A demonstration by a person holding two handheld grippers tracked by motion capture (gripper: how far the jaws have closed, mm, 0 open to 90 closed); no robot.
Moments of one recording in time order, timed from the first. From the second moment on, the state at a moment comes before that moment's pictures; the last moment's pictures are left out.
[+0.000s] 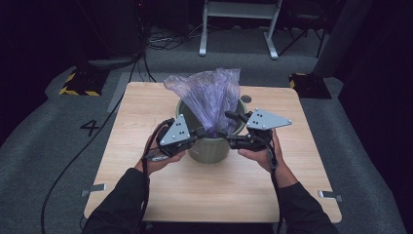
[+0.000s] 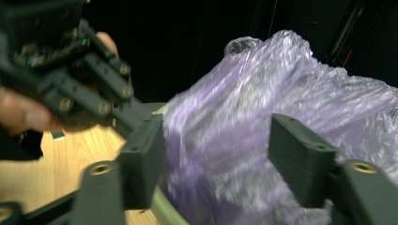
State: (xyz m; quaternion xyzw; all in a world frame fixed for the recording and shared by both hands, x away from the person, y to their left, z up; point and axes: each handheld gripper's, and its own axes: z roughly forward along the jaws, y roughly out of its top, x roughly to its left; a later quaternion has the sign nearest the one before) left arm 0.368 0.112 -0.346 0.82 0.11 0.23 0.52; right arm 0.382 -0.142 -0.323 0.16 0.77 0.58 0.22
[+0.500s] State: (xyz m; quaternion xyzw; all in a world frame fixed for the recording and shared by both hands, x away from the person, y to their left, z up) left arm 0.368 0.106 -0.348 0.82 0.11 0.24 0.51; right arm 0.405 -0.126 -0.326 0.22 0.77 0.56 0.20
